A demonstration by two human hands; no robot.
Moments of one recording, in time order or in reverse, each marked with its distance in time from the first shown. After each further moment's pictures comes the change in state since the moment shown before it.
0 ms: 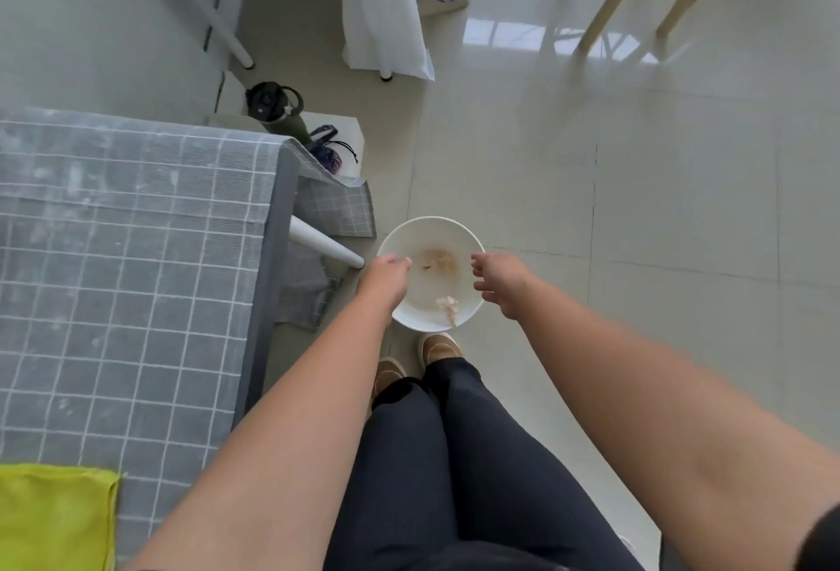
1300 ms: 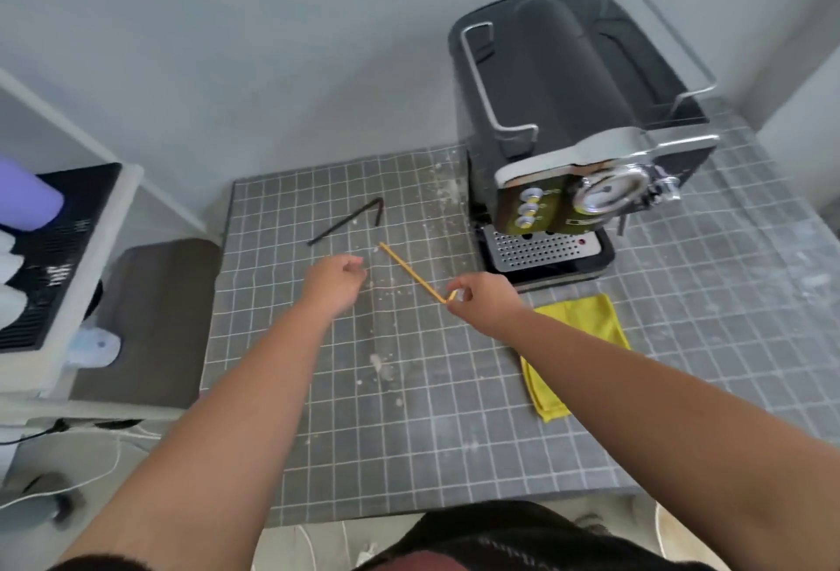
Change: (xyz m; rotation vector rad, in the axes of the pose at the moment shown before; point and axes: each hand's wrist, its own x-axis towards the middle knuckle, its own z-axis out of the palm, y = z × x) left_hand -0.352 -0.453 -0.393 -0.480 0.969 -0.300; right_hand -0.339 0.145 0.507 -1.628 -0.854 -1.181
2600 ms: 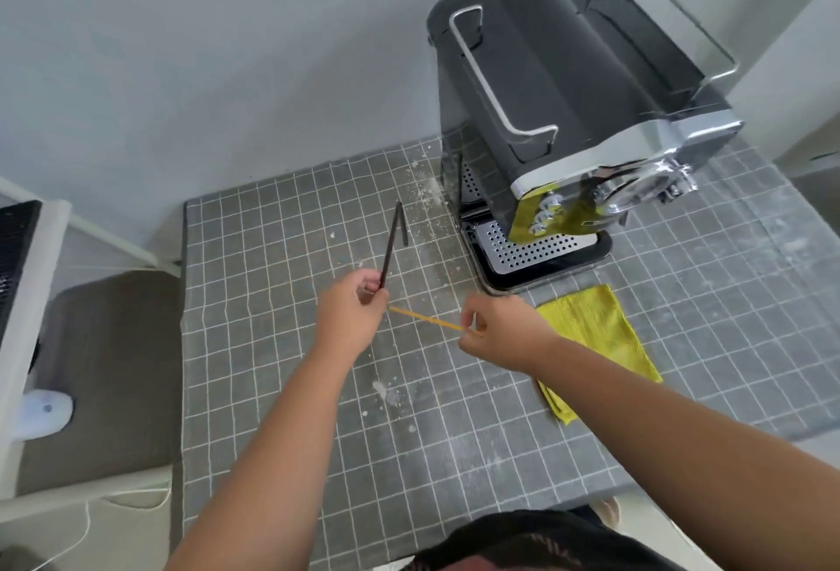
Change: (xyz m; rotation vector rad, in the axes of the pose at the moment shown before) left_hand 0.007 -0.002 0.026 -0.109 0.056 0.271; right_hand -0.019 0.001 0.007 -0.189 0.022 0.012
